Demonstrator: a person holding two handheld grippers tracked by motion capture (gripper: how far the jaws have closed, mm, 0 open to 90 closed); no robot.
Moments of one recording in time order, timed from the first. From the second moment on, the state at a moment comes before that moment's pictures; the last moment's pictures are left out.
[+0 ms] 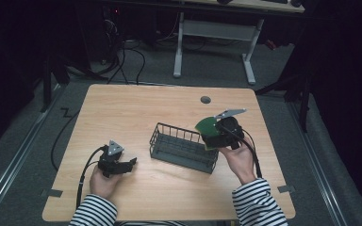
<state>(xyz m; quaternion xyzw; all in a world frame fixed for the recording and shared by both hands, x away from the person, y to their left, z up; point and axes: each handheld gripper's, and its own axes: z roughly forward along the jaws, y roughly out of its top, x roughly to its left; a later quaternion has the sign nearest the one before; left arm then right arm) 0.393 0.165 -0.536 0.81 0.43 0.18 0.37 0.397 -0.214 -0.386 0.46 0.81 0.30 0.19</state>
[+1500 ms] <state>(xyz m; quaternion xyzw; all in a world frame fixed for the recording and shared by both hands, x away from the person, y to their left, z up) 0.393 0.165 -0.536 0.81 0.43 0.18 0.37 0.396 -0.176 -0.425 0.43 0.84 0.23 0.23</state>
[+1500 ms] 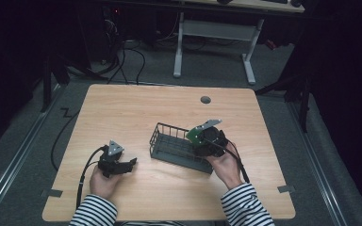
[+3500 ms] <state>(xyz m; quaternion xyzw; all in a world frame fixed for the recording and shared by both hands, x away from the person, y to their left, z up) 0.393 0.164 -0.536 0.81 0.42 0.18 0.36 0.364 -0.240 -0.400 0.48 0.76 0.37 0.21</state>
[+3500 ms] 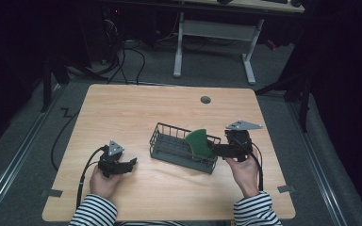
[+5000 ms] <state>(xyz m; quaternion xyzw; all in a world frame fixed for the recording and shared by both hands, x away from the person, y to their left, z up) 0.393 0.164 -0.536 0.81 0.43 0.18 0.36 0.313 -0.356 -0.449 0.57 0.66 0.44 0.24</state>
